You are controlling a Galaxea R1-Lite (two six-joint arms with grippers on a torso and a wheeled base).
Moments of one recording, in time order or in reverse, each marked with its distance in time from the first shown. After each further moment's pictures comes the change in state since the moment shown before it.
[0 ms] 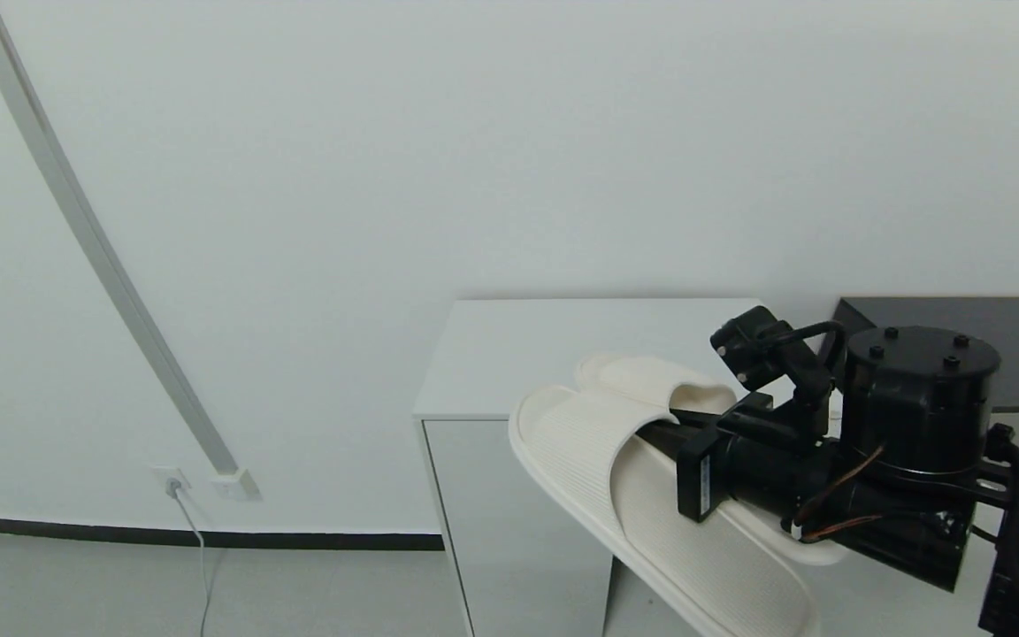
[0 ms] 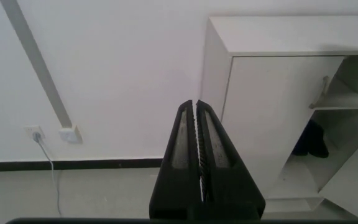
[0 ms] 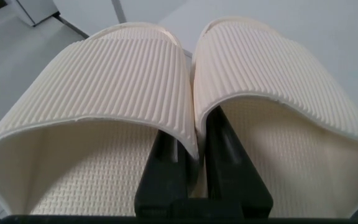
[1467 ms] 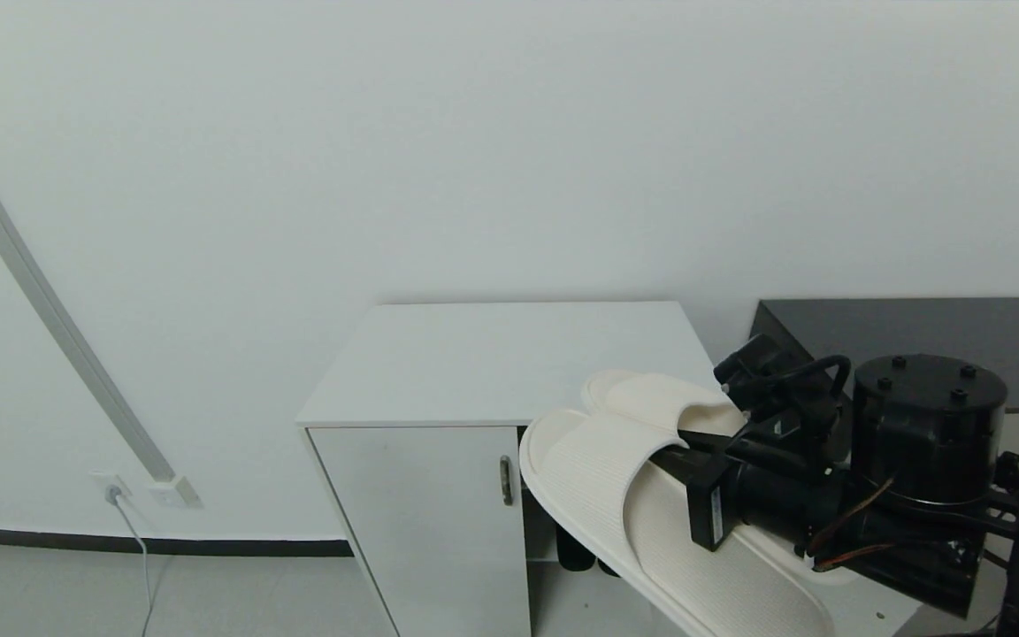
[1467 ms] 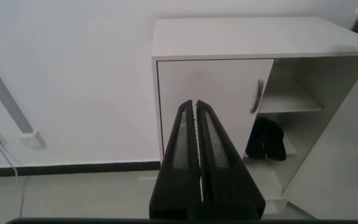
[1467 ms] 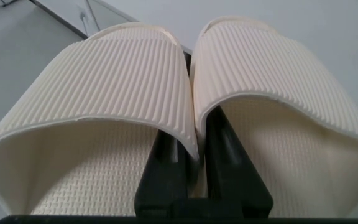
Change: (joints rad) left arm 0.000 0.000 0.000 0.000 -0.001 -0.001; right arm -0.016 -0.002 0.079 -0.052 0.001 -0.067
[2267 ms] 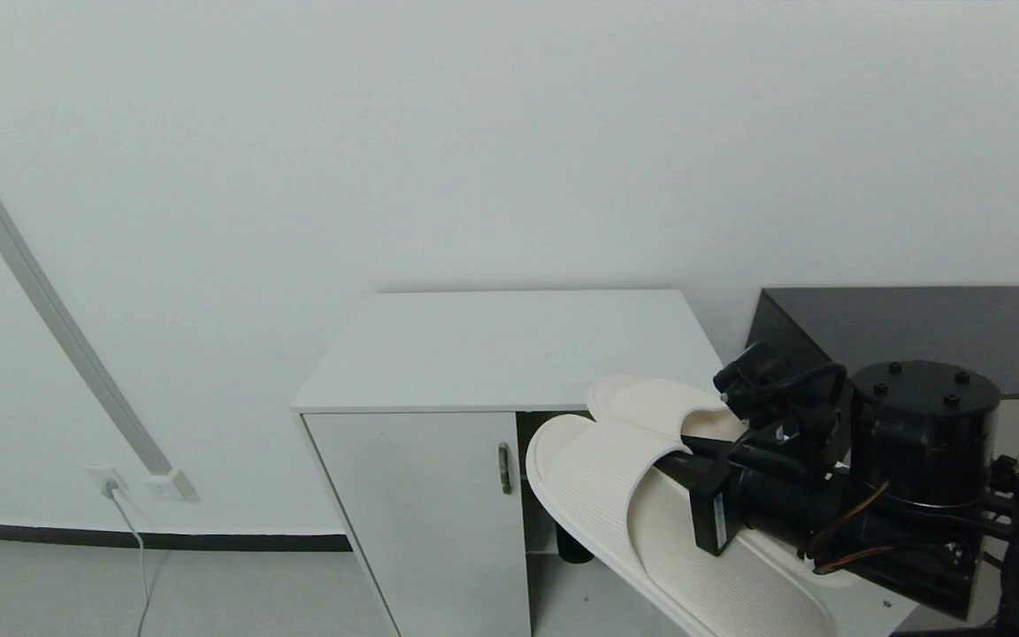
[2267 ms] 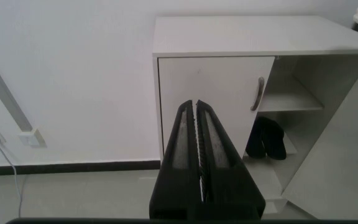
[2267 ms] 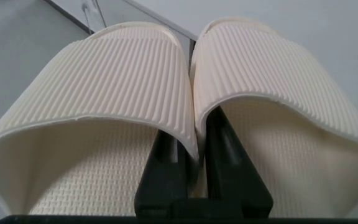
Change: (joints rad) left arm 0.000 0.000 0.000 0.000 0.001 -0.001; right arm 0.000 0.008 0.016 -0.002 0.009 -0.026
